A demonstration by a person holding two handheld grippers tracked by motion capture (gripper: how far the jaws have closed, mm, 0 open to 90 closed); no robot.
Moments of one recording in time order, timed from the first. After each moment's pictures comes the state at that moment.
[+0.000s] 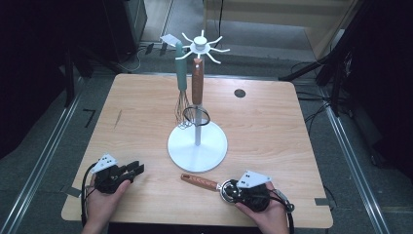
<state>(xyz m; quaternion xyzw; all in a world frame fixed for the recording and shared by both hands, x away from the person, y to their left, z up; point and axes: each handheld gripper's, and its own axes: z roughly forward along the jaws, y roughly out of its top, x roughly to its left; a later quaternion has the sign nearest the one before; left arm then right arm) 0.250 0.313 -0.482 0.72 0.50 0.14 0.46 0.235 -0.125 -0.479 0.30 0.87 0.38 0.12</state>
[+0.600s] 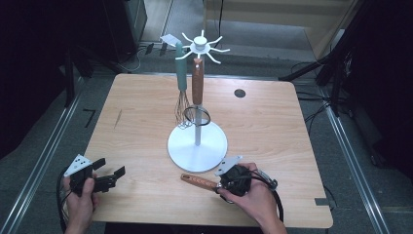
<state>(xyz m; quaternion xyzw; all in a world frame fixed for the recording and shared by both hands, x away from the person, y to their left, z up) 0.239 0.365 -0.476 0.69 0.54 0.19 0.44 0.269 -0.076 -0.444 0.21 0.94 0.27 0.06</state>
